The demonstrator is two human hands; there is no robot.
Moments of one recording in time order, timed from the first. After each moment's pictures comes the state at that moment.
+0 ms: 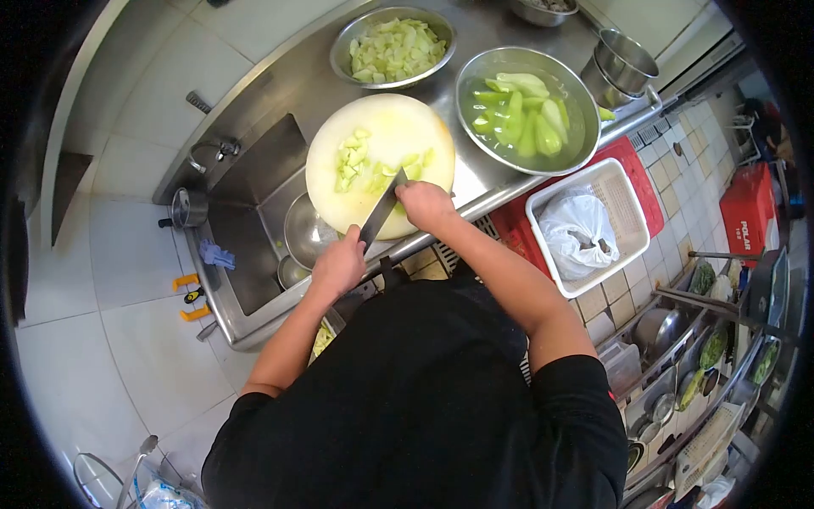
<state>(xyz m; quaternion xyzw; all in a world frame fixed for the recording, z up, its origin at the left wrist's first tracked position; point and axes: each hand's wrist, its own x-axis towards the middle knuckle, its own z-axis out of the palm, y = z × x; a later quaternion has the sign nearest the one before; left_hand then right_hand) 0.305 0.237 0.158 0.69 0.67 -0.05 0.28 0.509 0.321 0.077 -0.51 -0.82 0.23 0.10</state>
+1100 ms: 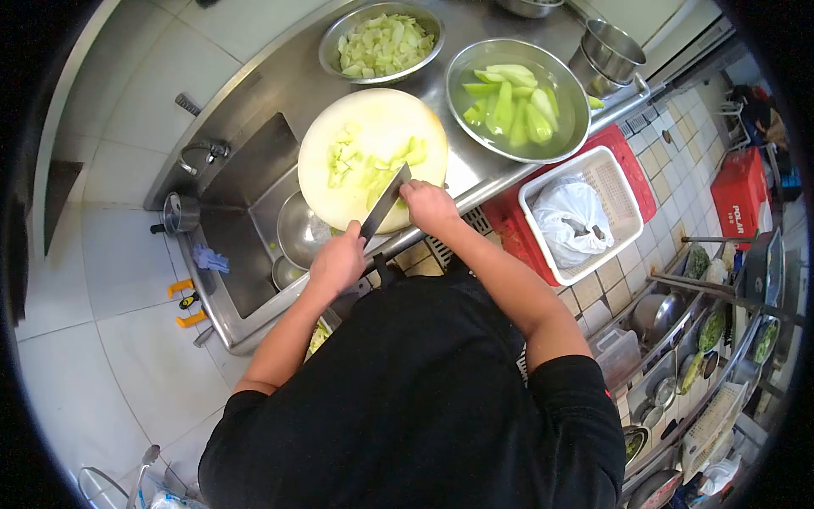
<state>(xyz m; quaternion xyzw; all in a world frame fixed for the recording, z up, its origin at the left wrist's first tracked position) 0.308 0.232 0.171 0.71 0.64 -0.07 0.28 0.516 0.292 0.063 -0.55 -0.79 0.20 0.15</state>
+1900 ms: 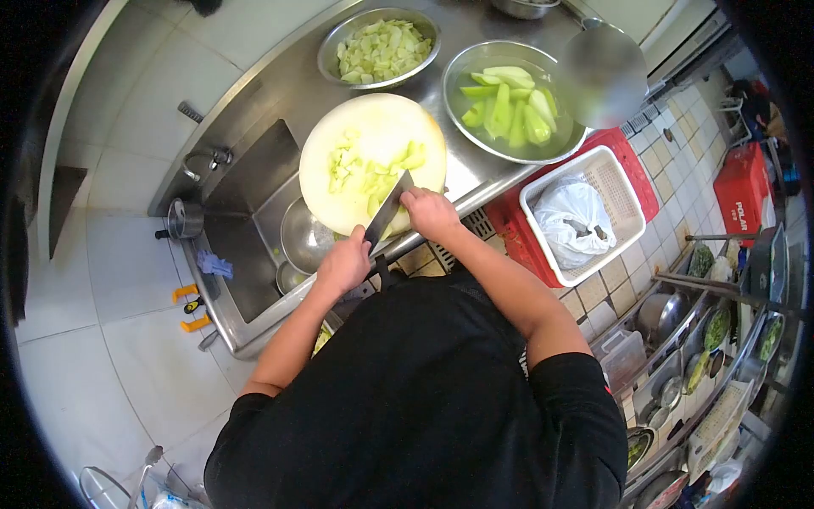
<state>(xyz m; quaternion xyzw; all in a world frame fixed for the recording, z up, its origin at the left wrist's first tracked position) 0.307 0.233 0.144 0.70 0.64 -0.05 0.29 0.519 0.284 0.040 -0.54 -0.80 0.19 0.20</state>
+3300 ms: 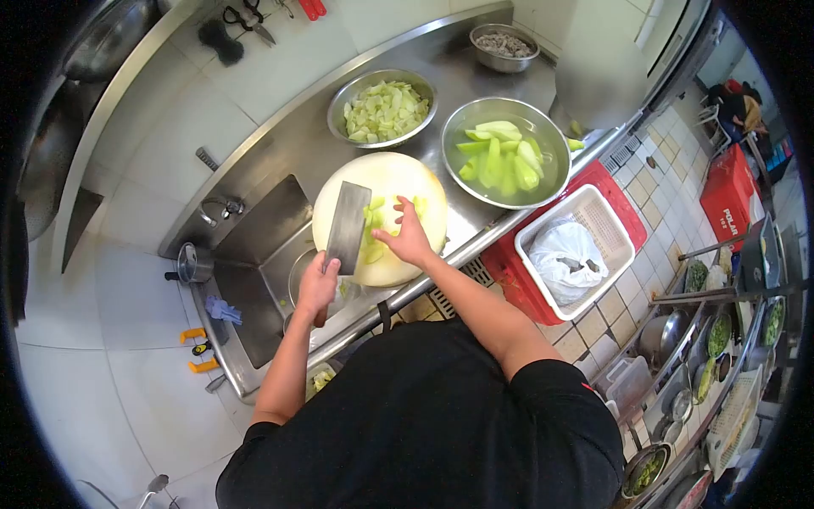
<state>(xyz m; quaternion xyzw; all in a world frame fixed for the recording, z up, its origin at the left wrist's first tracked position) 0.212 0.281 0.106 0.65 0.63 0.24 0.35 0.458 0.331 0.056 -0.57 -0.56 0.38 0.47</state>
